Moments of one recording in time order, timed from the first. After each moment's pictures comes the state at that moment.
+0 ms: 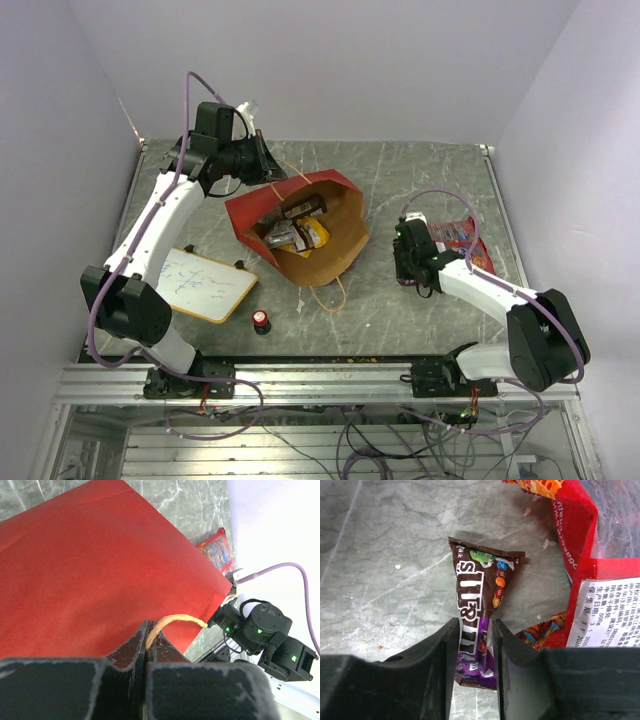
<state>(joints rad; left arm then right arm) -0.30 1.58 1.64 -0.68 0.45 -0.54 0.45 1.33 0.65 -0.28 0.32 0.23</state>
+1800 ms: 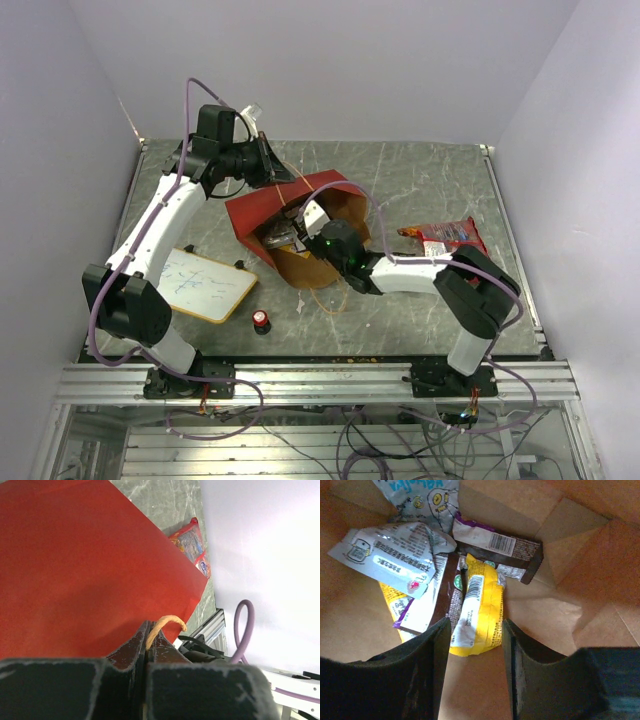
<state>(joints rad) -0.30 1.58 1.60 -0.62 0.57 -0.63 0.88 1.74 0.88 0.49 0.32 -0.23</state>
